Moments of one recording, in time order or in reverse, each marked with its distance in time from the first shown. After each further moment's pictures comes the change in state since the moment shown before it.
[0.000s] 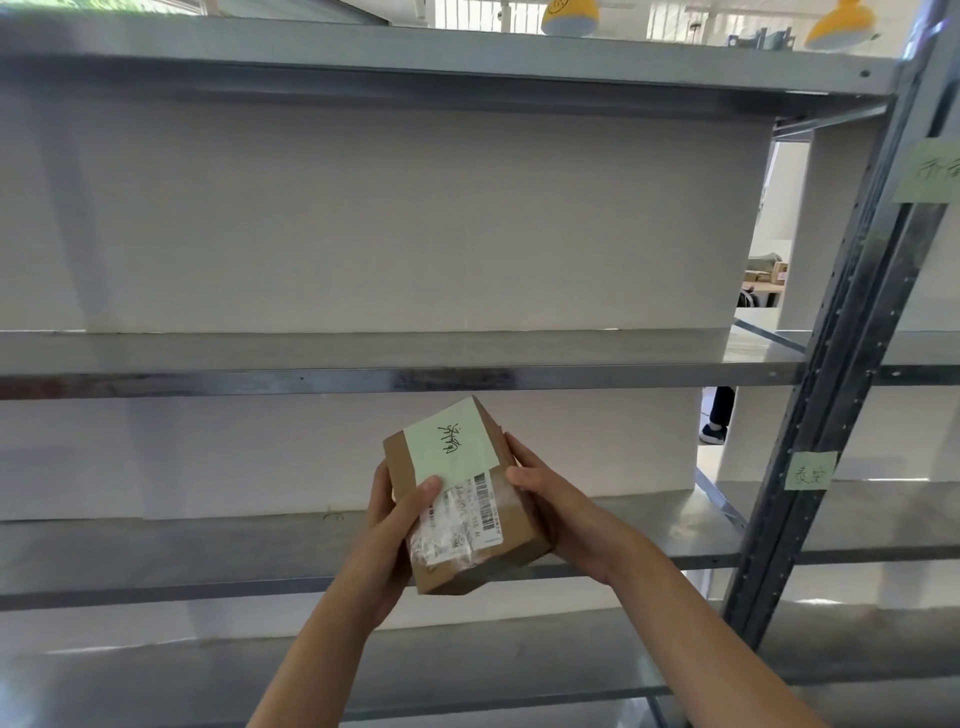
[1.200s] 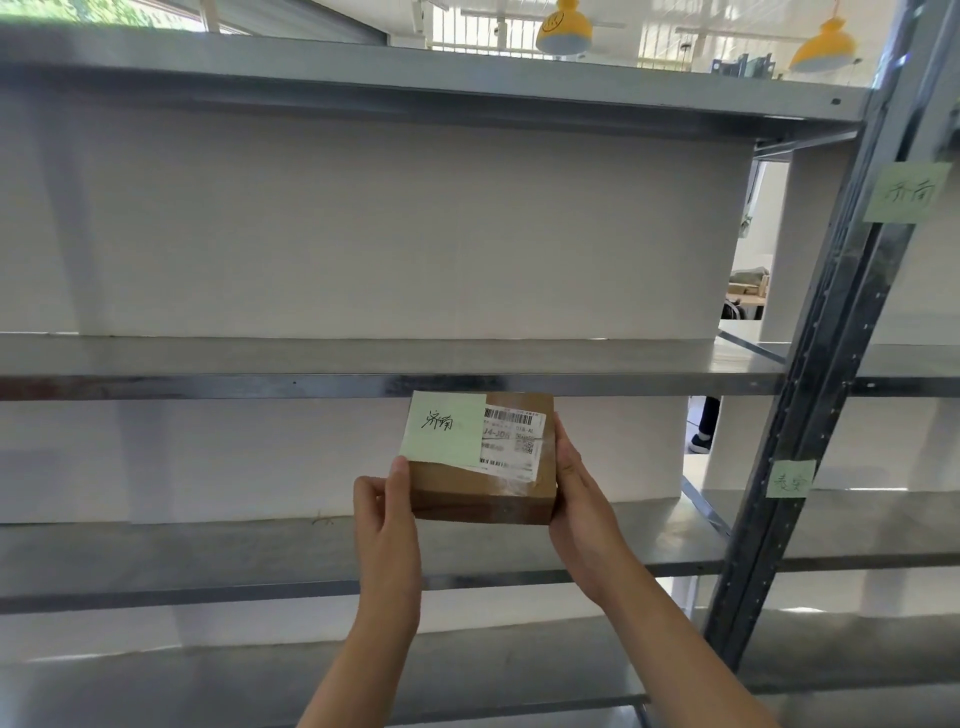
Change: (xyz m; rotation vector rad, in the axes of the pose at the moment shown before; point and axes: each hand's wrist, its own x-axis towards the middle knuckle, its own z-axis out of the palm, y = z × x) left_hand -0.016 0.000 0.052 0.159 0.475 0.246; right_hand -0.010 0.009 -0.005 0.106 0.357 -0.328
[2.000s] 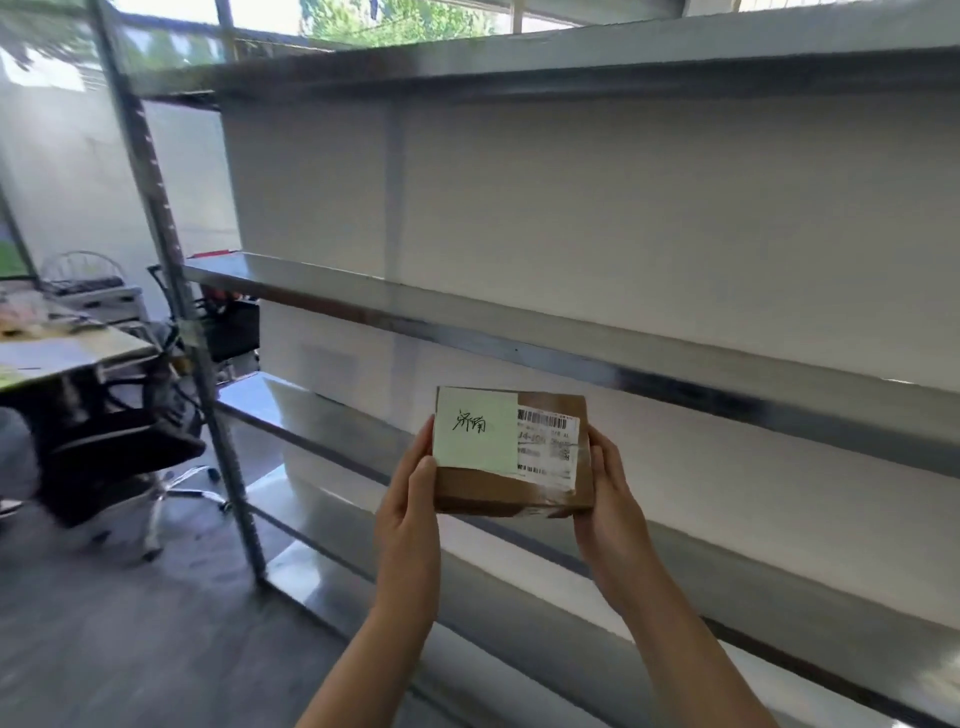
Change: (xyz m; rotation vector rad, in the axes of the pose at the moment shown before) left_hand -0.036 0.036 -0.106 0.027 0.363 0.299; right_hand 0.008 0.030 0.121 0.059 -0.320 0.179
